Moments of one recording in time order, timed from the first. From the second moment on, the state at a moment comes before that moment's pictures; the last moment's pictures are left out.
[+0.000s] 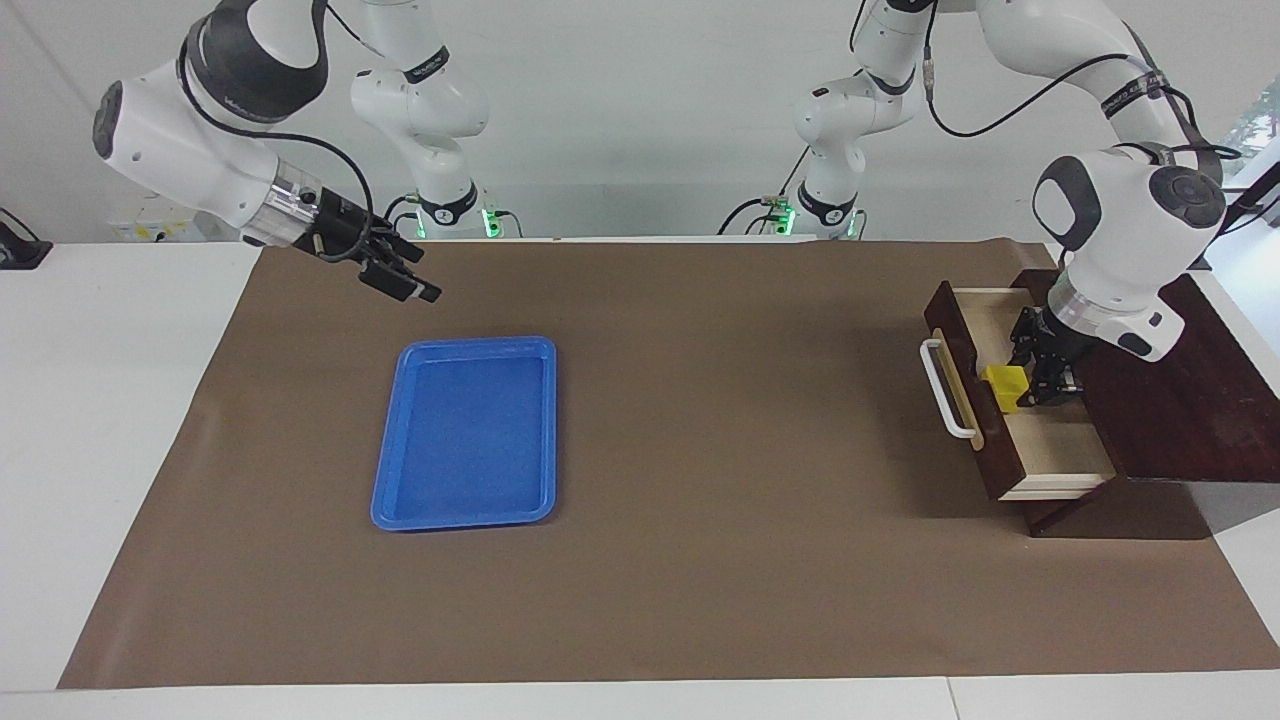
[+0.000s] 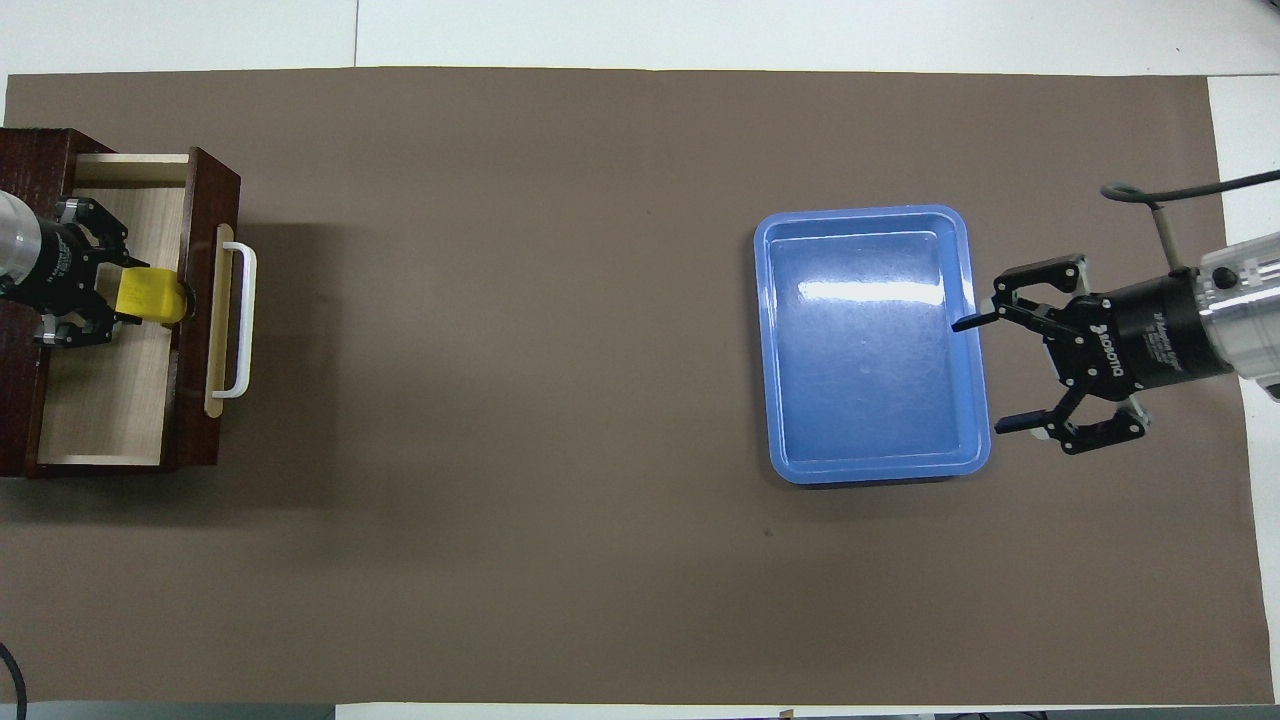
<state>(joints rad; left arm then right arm) 0.24 0.16 -0.19 -1.78 0.09 1.95 -1.40 -0.16 -0.04 0.09 -1.91 0.68 1.61 0.97</state>
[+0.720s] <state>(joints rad) -0.06 0.15 -0.22 -1.52 0.08 1.66 -1.82 0.19 0.11 0.10 -1.93 0.86 1.99 1.26</state>
